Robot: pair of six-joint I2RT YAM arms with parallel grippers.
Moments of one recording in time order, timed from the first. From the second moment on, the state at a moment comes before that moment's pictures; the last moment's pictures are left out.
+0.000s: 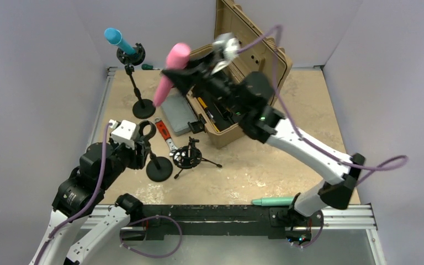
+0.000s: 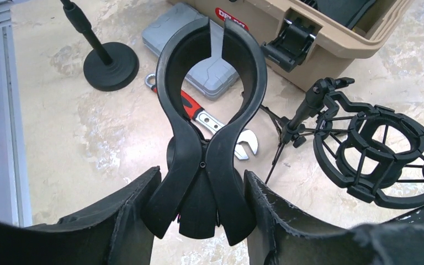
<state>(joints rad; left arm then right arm) -0.52 0.48 0.98 -0.90 -0.17 -0.05 1.00 1.56 1.66 0.28 -0.16 0.24</state>
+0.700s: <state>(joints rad) -0.52 0.45 1.04 -0.95 -0.20 -0.09 0.94 0.57 0.96 -0.34 0.57 0.52</state>
